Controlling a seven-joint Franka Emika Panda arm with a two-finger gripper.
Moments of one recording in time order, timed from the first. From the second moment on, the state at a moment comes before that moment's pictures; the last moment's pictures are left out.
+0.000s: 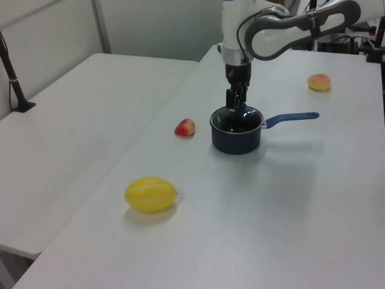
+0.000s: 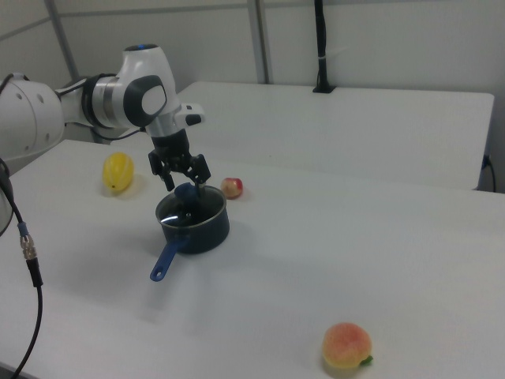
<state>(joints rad) 0.17 0.50 -0.01 -1.40 -0.06 1.91 0.13</state>
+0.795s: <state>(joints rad) 0.09 0.04 -0.01 -1.48 0.04 1.59 0.13</state>
